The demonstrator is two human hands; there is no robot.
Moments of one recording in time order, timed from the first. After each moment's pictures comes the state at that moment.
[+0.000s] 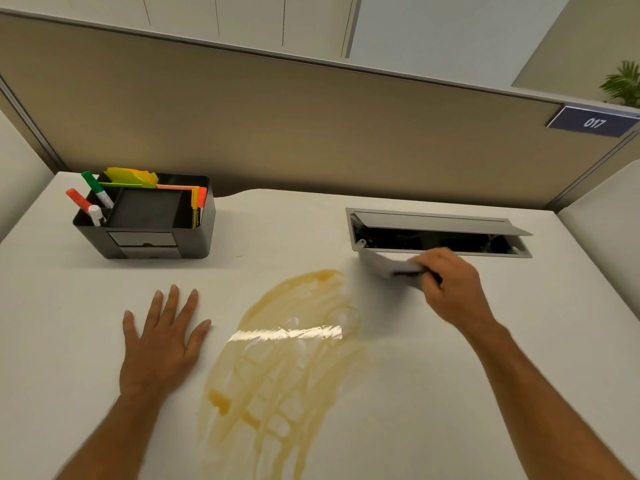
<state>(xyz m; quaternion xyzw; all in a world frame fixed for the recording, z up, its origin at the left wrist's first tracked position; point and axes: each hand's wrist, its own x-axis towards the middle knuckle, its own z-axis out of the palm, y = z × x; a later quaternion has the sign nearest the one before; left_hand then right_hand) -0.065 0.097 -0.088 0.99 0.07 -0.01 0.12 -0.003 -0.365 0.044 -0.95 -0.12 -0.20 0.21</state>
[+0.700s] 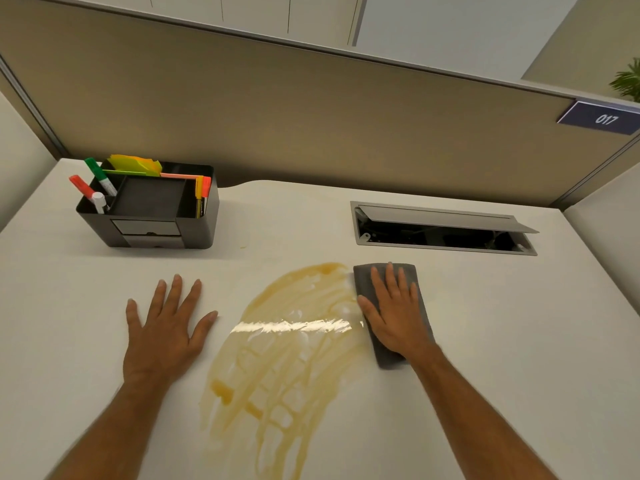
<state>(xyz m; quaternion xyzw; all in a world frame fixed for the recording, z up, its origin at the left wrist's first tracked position) -0.066 0.096 -0.087 0.99 0.07 -0.02 0.12 -0.021 -0.309 -0.053 -0.99 -0.04 0.03 0.11</state>
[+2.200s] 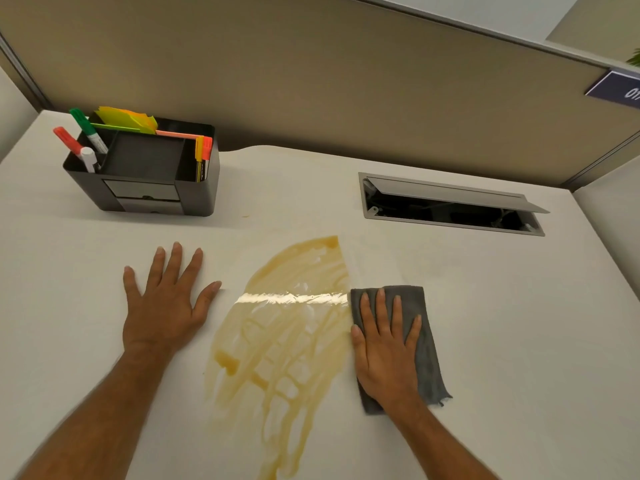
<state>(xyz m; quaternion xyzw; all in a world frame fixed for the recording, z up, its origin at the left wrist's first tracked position) -0.064 0.097 -0.090 0.99 0.06 -0.01 0.11 -0.122 -0.265 -0.097 -1.00 0.02 -0.01 0.04</state>
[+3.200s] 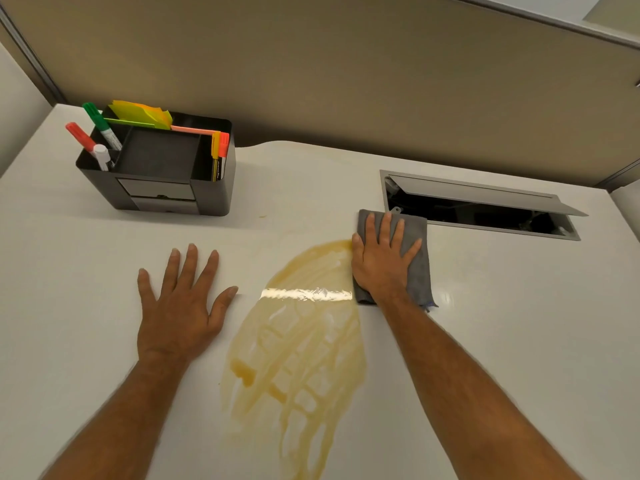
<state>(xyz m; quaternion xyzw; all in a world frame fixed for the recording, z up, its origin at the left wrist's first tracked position) -0.065 0.097 -0.094 0.99 0.06 0.01 0.10 0.054 -0.220 -0.079 -0.99 0.07 0.04 0.07</state>
